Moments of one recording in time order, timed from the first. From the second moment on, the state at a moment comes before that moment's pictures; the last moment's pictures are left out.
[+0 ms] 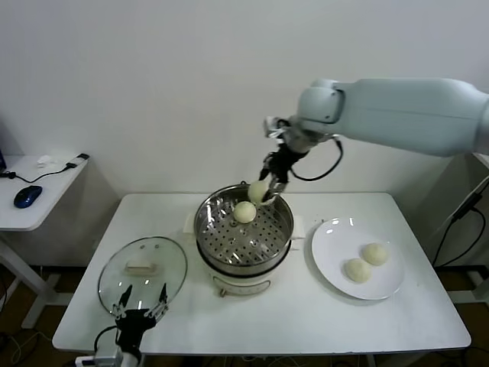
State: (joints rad) left arm 1.71 -1.42 -0.58 -2.00 -0.17 0.06 -0.08; right arm 0.95 1.26 -1.71 1.33 1.06 -0.39 -0.81
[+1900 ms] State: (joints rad) left arm 1.74 -1.43 -0.59 -2.04 -0.16 0.06 -0.08; right arm 0.88 0.69 -1.86 1.41 0.58 -0.17 -0.98
